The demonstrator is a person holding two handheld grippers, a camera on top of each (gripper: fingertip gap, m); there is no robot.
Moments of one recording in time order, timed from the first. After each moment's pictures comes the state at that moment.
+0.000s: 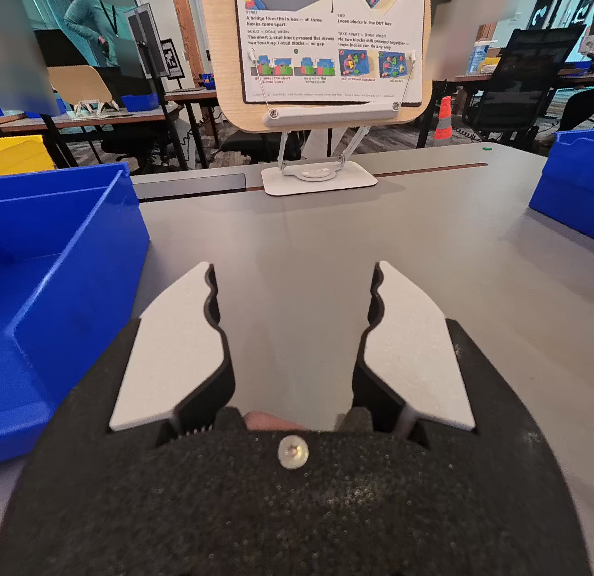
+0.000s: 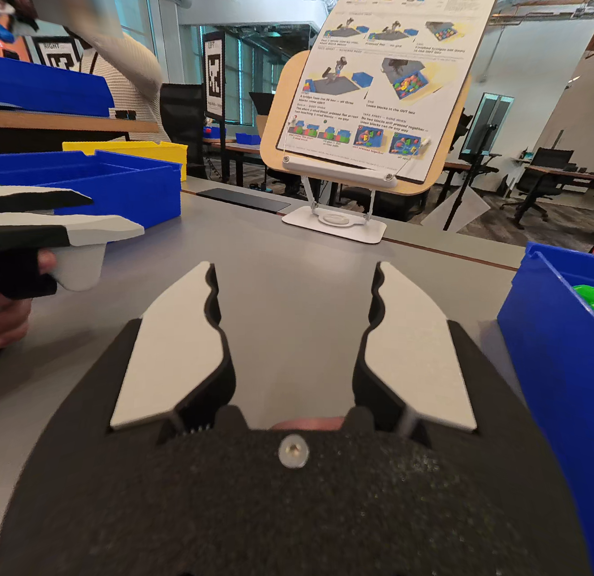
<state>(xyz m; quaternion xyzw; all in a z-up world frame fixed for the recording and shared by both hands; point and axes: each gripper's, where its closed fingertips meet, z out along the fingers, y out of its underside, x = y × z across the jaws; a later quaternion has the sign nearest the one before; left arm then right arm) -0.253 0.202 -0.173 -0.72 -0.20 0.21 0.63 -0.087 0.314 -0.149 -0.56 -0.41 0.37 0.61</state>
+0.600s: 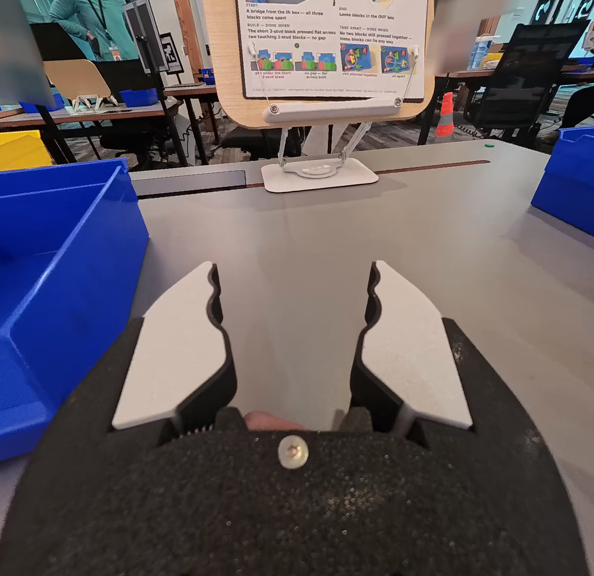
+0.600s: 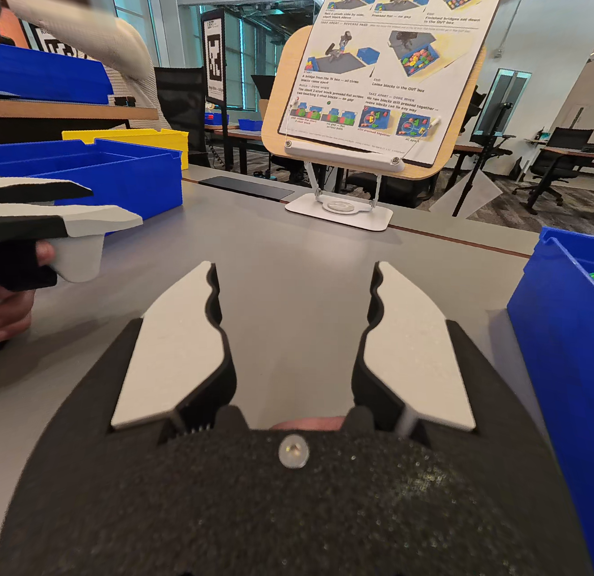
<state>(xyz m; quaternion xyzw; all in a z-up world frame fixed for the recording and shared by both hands) -0.254 0.203 -0.174 -0.73 -0.20 0.20 0.63 -0.089 0.316 -0.158 -0.57 -0.42 0.37 0.60</state>
